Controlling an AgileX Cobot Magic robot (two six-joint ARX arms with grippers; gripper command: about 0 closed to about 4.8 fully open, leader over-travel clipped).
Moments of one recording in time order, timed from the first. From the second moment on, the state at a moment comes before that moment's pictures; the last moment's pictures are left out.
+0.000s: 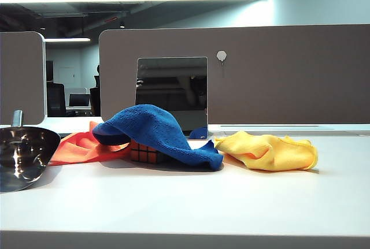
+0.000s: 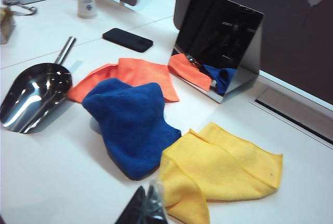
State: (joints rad) left arm -0.54 0.20 0.60 -0.57 -0.29 -0.17; right arm 0.38 0.44 0.80 -0.57 -0.26 -0.19
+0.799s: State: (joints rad) left arm -0.54 0.00 0.54 -0.68 -0.38 -0.18; right arm 0.38 0.12 0.61 -0.57 -0.02 -0.13
